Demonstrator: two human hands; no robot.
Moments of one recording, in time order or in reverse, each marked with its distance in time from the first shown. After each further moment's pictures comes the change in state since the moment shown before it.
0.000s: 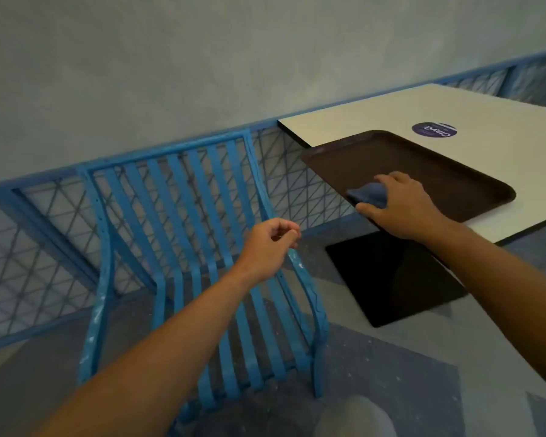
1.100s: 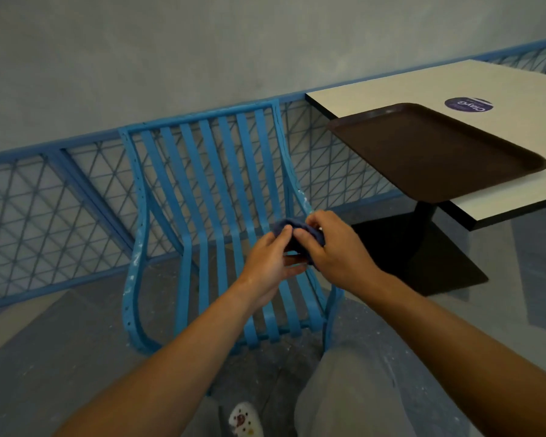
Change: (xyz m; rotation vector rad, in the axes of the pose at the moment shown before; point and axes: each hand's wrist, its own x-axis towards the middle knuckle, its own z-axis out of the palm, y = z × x) left_hand -0.125 -0.011 -0.001 -0.580 0.089 -0.364; right_hand -0.141 -0.127 0.097 0.537 0.063 -0.352
